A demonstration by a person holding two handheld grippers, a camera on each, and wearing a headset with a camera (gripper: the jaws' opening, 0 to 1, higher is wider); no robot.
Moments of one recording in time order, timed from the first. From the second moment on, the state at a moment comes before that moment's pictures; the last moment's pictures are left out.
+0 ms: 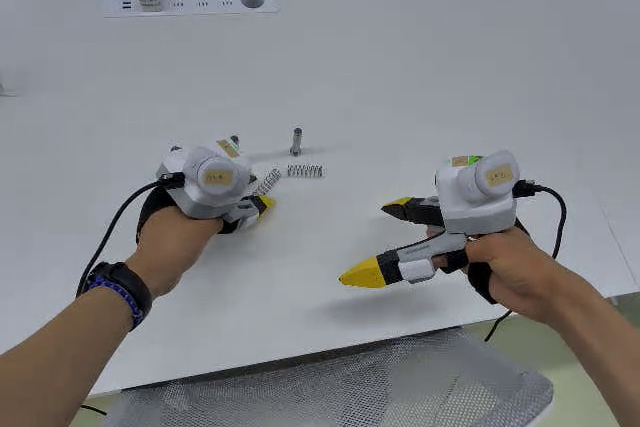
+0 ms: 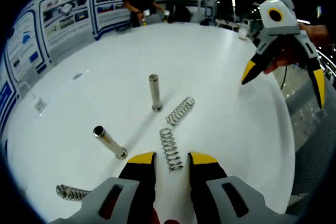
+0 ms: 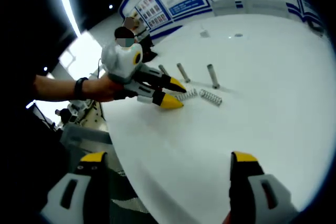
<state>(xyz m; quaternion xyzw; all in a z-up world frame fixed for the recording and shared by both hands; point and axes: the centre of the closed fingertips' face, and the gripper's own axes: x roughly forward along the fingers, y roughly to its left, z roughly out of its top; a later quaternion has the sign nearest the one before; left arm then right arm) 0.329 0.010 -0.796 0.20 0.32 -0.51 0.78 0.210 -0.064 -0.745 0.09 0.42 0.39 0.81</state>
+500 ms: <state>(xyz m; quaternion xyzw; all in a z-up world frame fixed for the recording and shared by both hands) 0.334 0.011 -0.799 0.19 0.33 -0.48 0.79 0.214 -0.073 -0.748 0.09 0.42 0.39 0.81</state>
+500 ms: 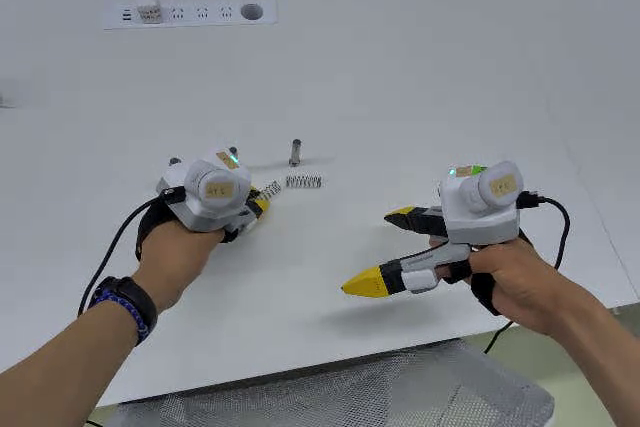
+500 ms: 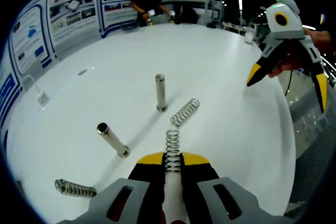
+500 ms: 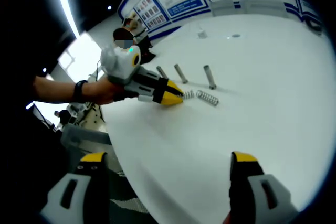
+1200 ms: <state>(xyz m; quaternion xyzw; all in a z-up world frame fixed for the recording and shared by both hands) 0.319 0.045 -0.795 0.14 0.35 -0.46 0.80 0.210 -0.067 -0.751 0.09 0.42 0.39 0.81</state>
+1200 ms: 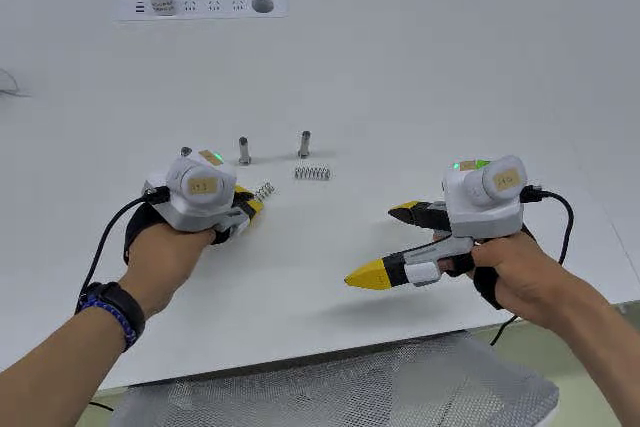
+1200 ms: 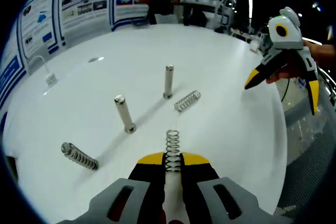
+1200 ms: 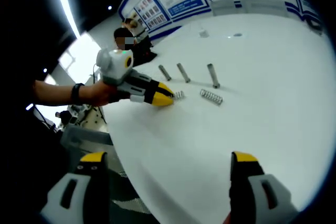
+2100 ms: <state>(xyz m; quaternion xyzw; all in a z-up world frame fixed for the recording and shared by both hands) 0.302 0.100 -0.775 0.11 0.35 -0.43 0.83 0.212 -0.033 -0.742 0.07 0.41 0.42 0.80</state>
